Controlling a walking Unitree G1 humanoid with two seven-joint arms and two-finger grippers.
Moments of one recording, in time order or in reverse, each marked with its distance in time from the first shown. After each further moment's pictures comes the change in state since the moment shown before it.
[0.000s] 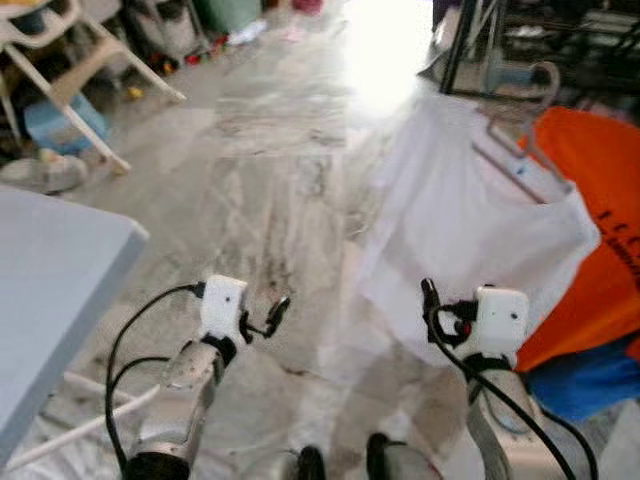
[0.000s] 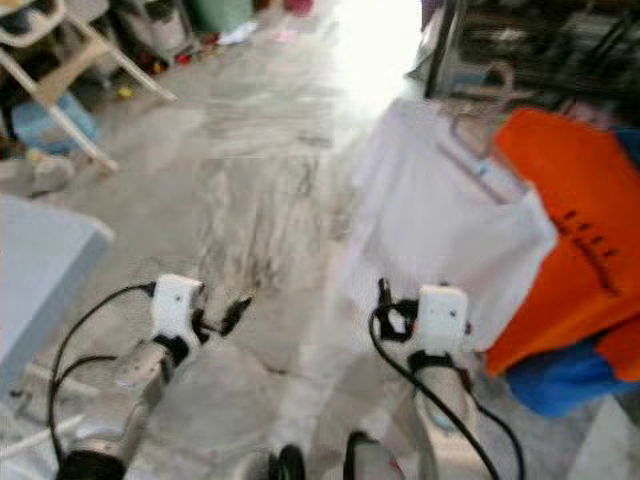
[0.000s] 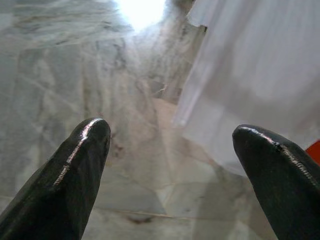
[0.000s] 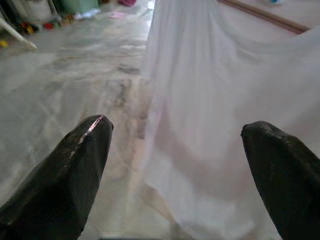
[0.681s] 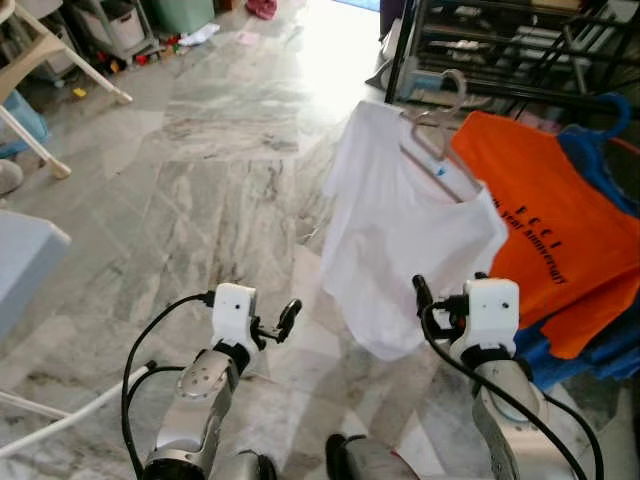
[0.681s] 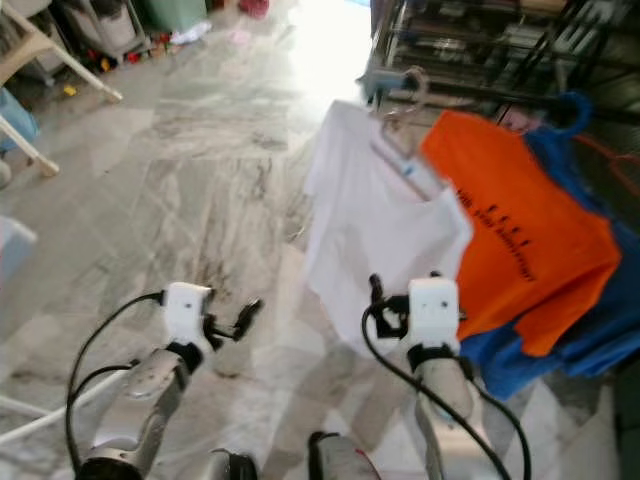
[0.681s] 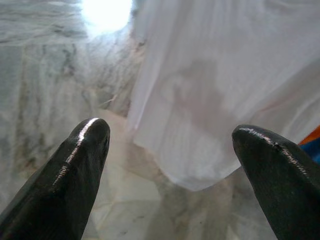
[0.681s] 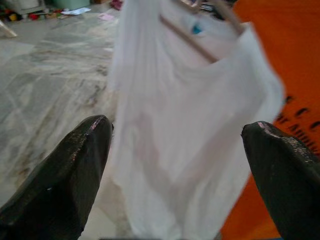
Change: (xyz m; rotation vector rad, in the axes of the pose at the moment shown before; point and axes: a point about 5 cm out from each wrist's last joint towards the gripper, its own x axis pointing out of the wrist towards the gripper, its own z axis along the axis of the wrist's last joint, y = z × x) left arm 0.003 -0.013 -0.006 -0.061 -0.025 0.009; right arm 0.008 0.006 0.014 -0.069 -0.031 0.097
